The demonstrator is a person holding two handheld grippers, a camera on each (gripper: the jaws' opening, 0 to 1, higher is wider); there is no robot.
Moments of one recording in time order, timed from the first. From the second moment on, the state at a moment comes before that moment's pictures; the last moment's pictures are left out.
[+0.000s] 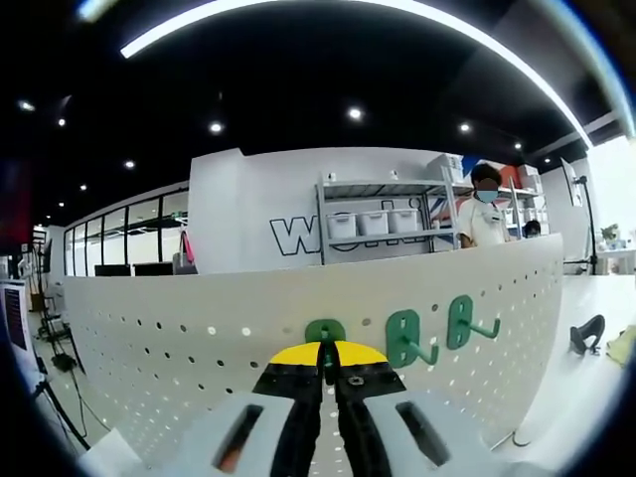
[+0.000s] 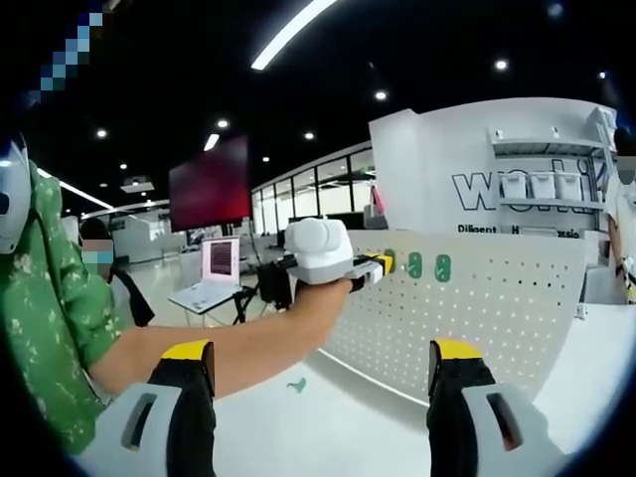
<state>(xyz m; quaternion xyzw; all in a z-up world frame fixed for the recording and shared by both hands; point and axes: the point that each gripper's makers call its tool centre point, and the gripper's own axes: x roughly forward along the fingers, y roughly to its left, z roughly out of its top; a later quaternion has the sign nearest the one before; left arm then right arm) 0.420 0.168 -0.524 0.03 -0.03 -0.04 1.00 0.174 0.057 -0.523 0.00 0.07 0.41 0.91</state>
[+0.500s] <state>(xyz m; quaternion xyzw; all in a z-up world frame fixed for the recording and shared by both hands) 0.419 0.166 -0.525 0.04 -0.03 -0.04 1.00 0.175 0.057 -0.523 0.00 0.07 0.42 0.91</state>
